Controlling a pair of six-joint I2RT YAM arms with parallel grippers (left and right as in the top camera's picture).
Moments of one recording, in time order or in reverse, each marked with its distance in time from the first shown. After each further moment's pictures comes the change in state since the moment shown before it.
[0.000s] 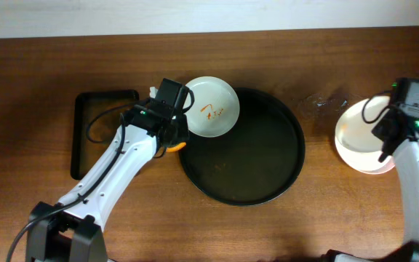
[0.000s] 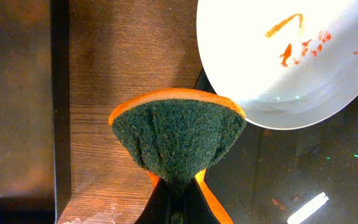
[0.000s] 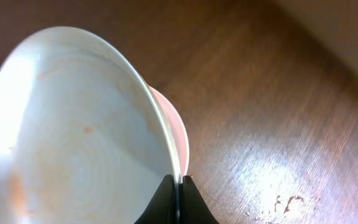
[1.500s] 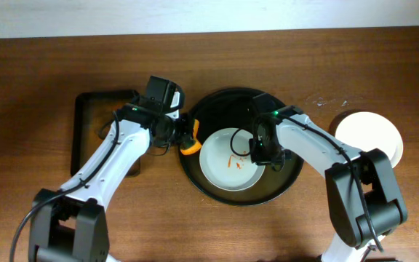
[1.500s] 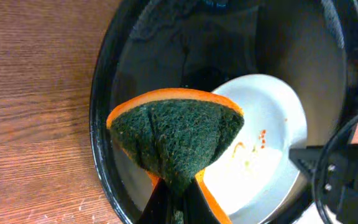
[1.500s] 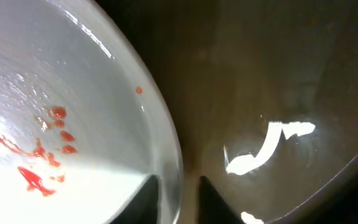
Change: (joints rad) left arm 0.086 0.055 -0.034 0.105 0.432 0.031; right arm 0.709 0.429 0.029 -0.079 -0.478 -0.063
